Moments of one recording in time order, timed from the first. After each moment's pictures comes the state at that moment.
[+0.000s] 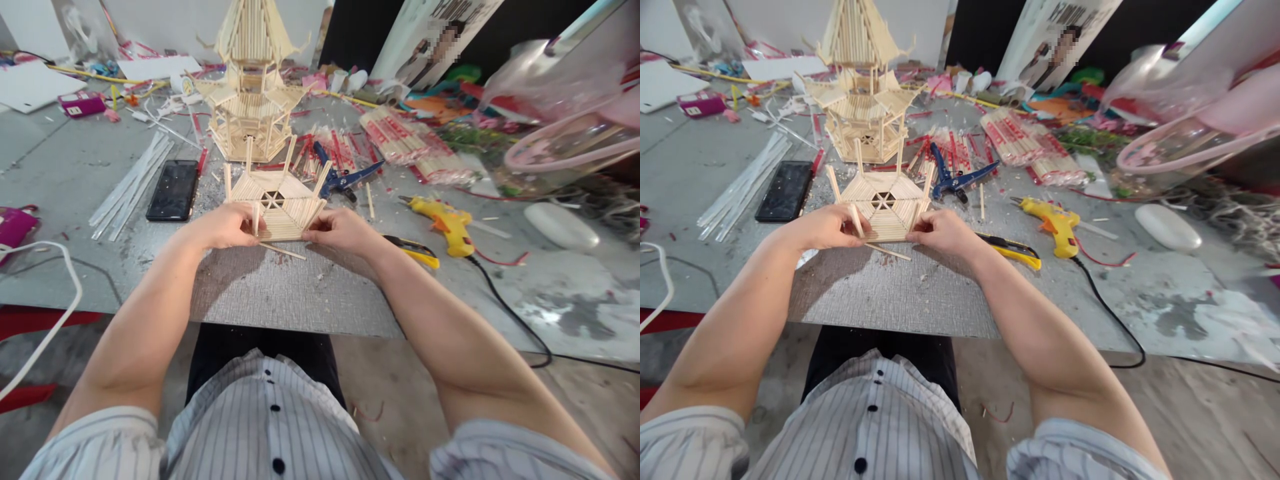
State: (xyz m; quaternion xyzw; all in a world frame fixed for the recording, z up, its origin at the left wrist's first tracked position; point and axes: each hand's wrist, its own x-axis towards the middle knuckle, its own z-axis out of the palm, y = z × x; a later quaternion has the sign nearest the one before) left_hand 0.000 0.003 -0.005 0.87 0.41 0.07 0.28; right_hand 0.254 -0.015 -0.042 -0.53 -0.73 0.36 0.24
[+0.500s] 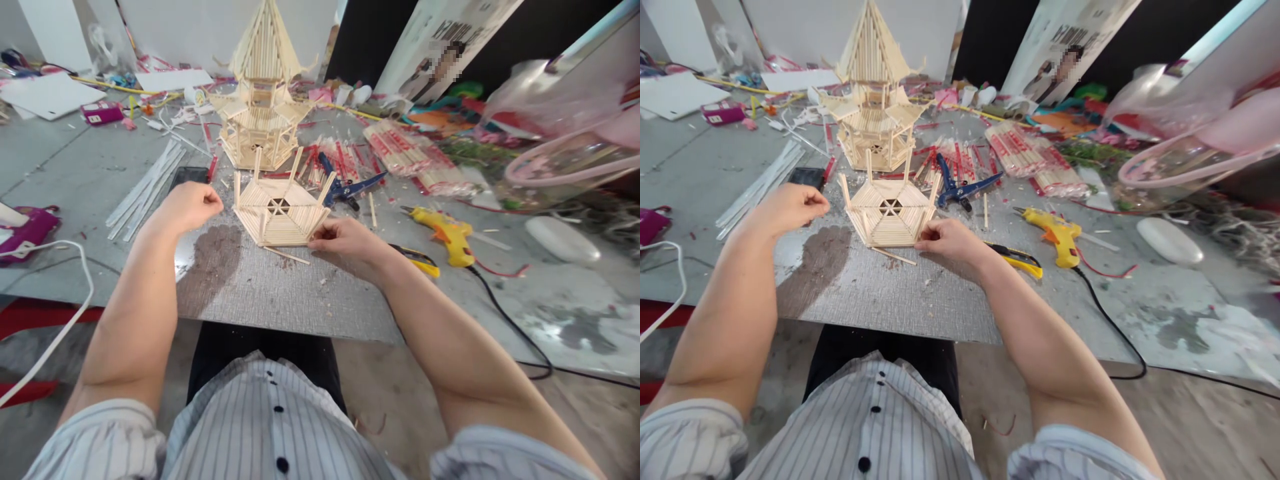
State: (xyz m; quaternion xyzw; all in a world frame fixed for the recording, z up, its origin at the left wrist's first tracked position) left_hand -0.048 0.004 0.032 0.75 0.64 0.11 0.15; right_hand 0.263 -0.012 -0.046 -0.49 -0.75 0.39 0.21
